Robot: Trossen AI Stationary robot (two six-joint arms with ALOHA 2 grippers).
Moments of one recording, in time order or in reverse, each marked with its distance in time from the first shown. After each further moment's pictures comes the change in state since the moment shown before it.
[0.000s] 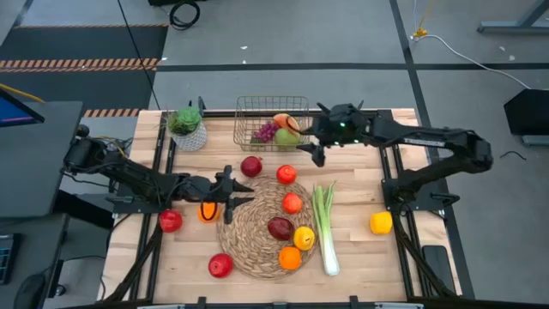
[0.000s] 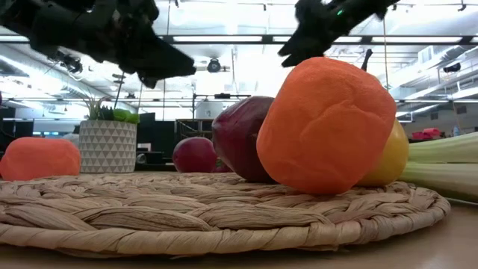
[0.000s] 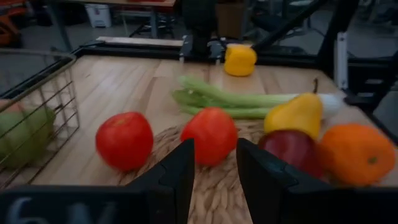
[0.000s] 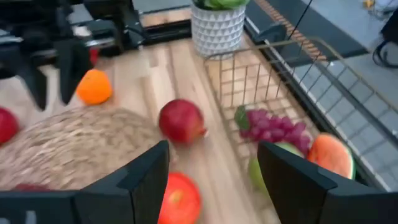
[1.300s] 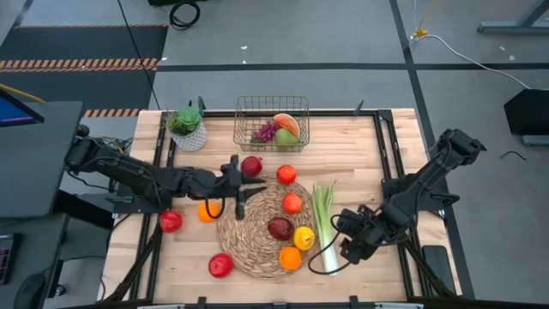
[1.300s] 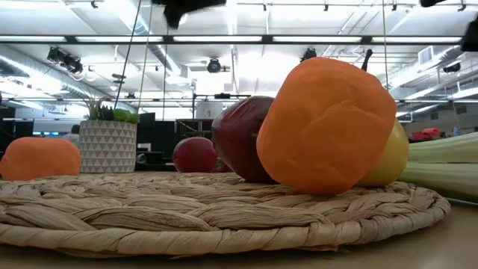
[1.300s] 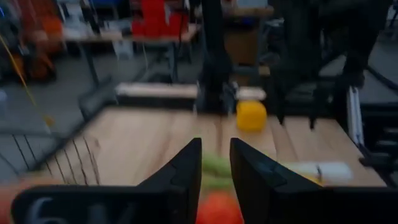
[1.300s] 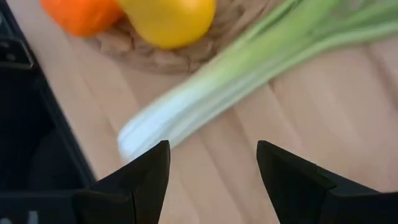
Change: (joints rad) left arm -0.025 0.007 0.375 -0.266 -0.125 0.089; right arm 1.026 0.169 0.000 -0.544 0.261 1.262
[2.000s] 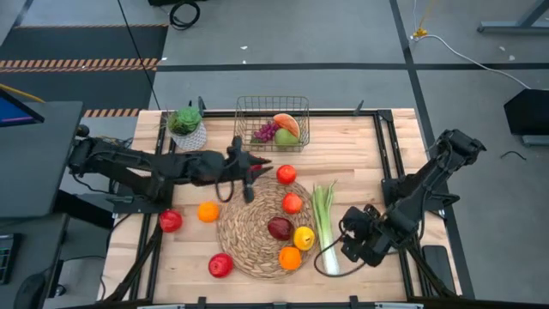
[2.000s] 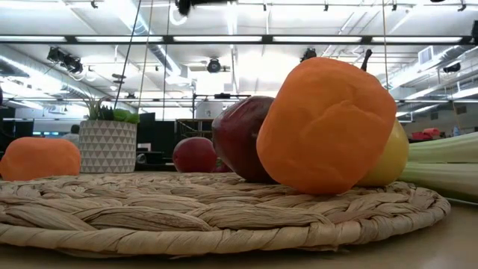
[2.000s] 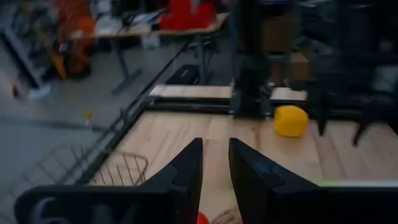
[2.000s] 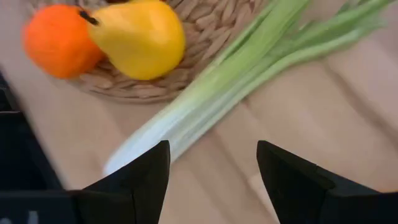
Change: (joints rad) left arm 0.097 0.059 0.237 -0.276 -0.008 0.015; right arm 0.081 0.019 0.000 -0.062 0.207 0.174
